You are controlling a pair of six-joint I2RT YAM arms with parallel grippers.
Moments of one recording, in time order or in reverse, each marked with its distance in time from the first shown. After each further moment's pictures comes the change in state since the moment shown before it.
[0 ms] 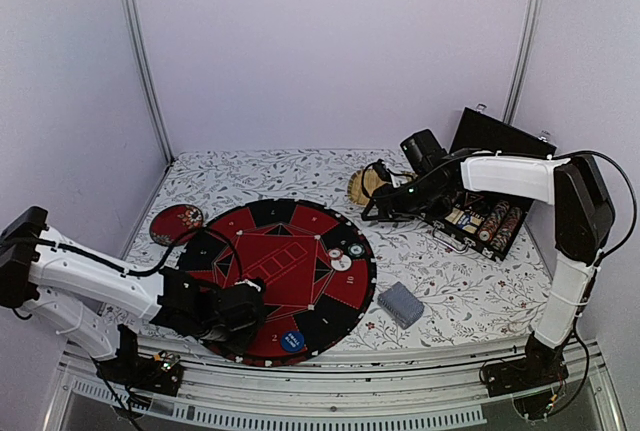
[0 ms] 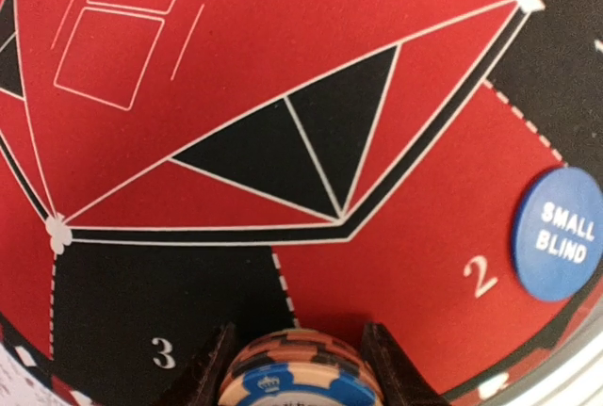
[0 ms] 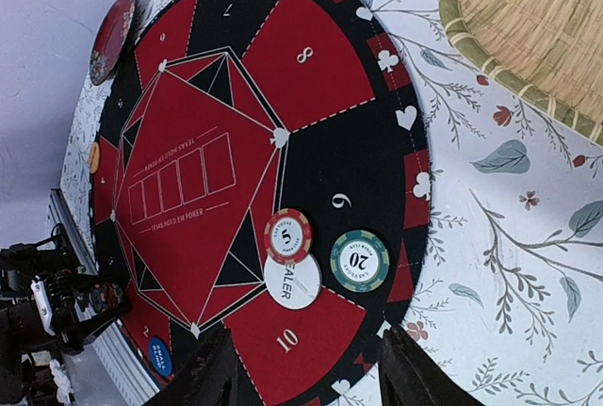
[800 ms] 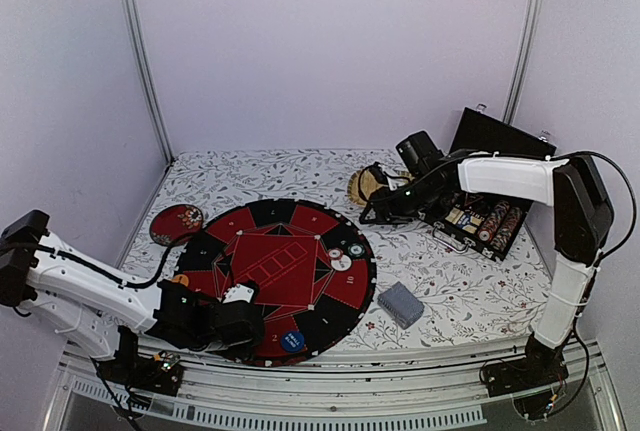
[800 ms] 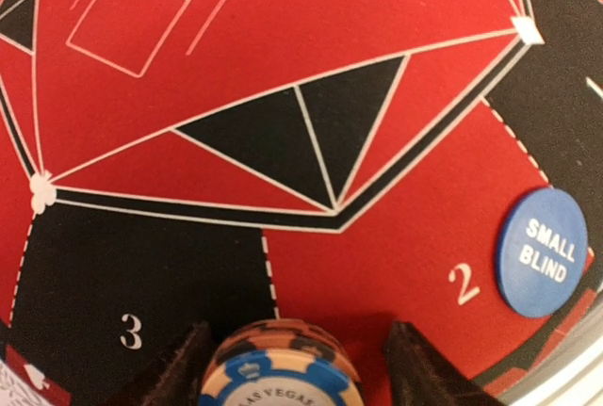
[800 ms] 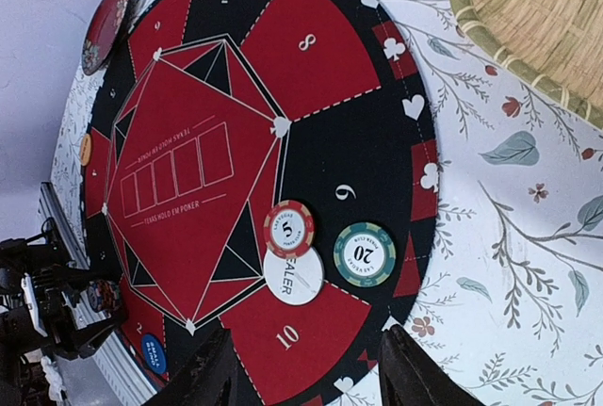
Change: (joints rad) left arm -0.101 -0.008 -0.055 0.071 -0.071 -0.227; right arm 0.023 0.002 0.002 -0.012 0.026 -0.003
